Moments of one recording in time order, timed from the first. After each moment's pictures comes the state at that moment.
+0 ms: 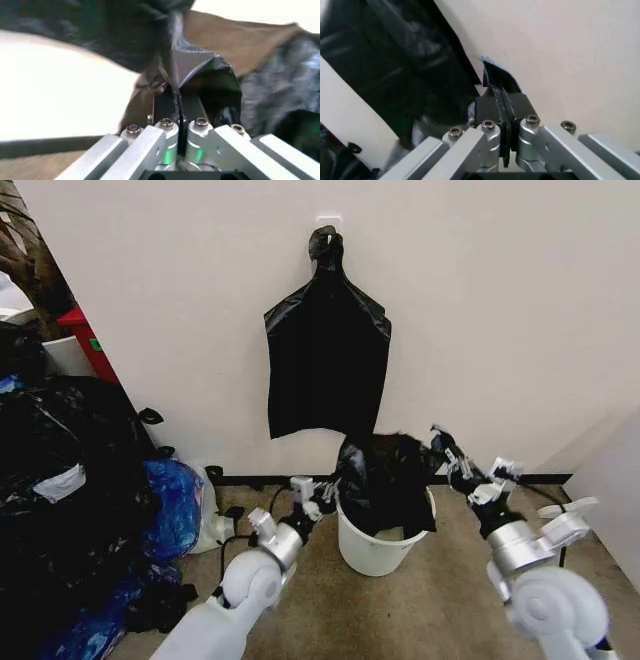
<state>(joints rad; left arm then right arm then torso) 1.19 -1.22 -0.08 -1.79 -0.72 -0.06 0.10 -1.48 1.25 0.61 2.13 0.81 -0.12 -0.06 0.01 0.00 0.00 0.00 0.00</state>
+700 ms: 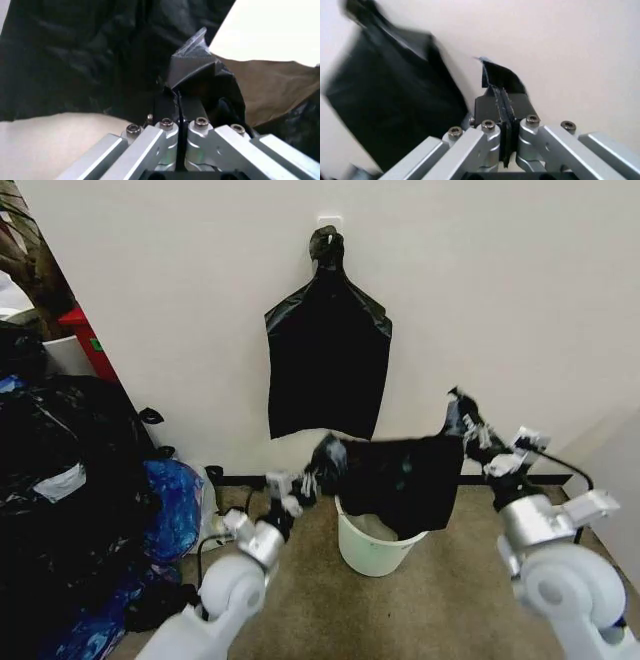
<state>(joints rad) 1.12 -1.19 -0.10 -1.93 -0.69 -0.04 -0.03 -1.35 1.16 0.63 2.20 0.83 -0.12 0.08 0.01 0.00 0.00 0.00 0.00</state>
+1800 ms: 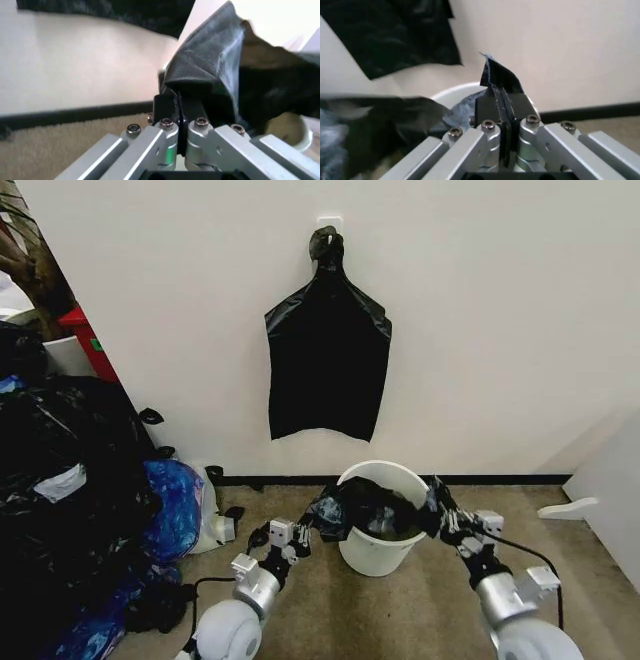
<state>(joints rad) 1.36 -1.12 -0.11 -1.95 -0.50 0.01 -0.01 -1.71 1.17 0.60 2.11 0.61 0.00 -0.03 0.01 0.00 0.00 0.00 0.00</state>
